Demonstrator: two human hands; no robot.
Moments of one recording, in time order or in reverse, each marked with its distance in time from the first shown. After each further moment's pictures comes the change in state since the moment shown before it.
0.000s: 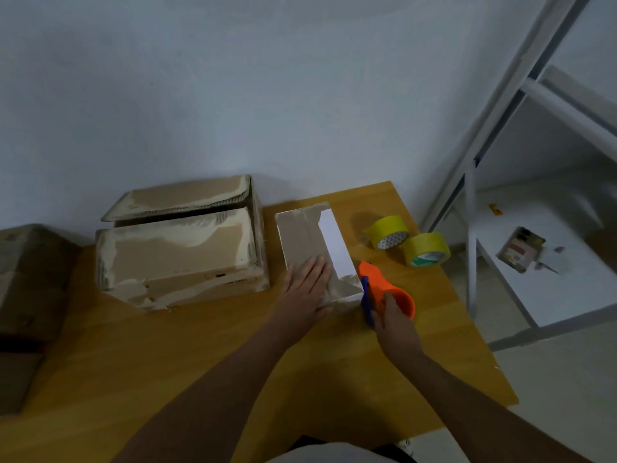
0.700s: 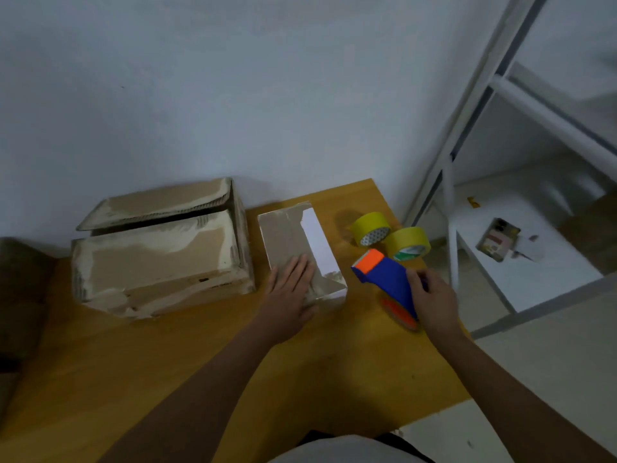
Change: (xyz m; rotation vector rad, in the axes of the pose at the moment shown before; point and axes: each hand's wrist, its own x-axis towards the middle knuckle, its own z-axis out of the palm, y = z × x) left_hand 0.000 -0.001 0.000 -0.083 0.004 -0.017; right_hand -0.004 0.012 -0.086 0.273 0.328 0.043
